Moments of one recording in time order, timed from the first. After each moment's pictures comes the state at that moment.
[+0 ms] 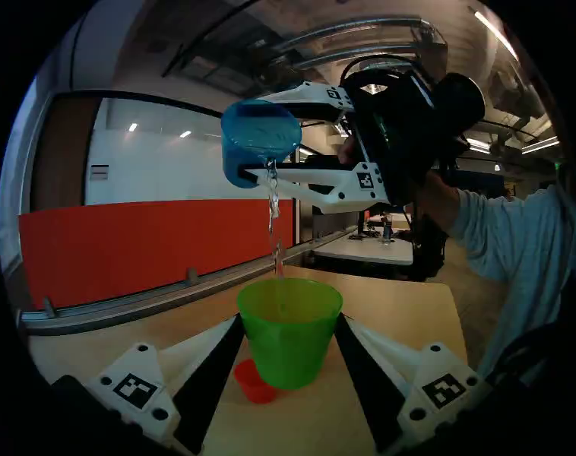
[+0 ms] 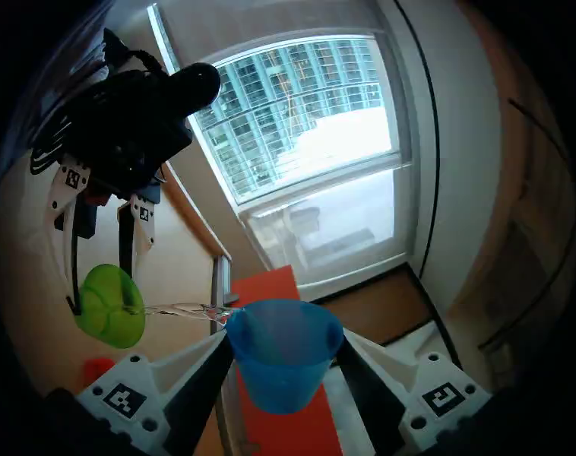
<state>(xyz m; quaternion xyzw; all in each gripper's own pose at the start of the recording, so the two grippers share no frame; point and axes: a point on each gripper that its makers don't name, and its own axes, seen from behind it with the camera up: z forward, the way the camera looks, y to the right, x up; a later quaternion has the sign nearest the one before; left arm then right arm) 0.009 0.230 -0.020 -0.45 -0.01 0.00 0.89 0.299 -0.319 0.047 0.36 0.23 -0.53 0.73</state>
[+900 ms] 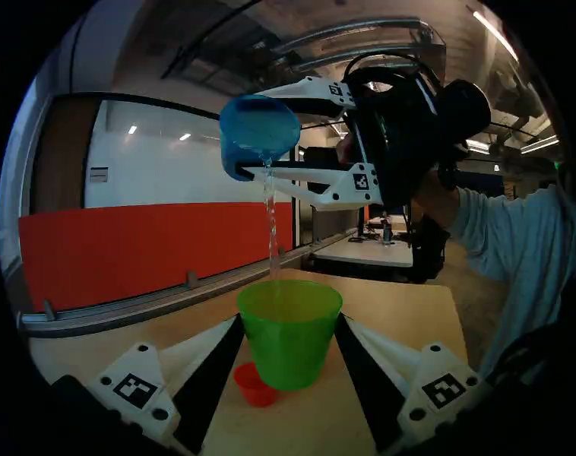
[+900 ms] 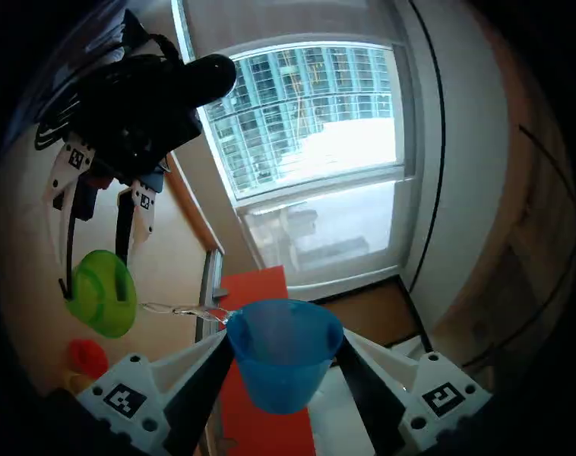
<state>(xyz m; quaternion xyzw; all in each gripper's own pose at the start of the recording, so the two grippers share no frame) 0.015 0.233 -0.017 -0.45 0.00 0.00 0.89 0.310 -0.320 0.051 0.34 0.25 -0.57 0.71</state>
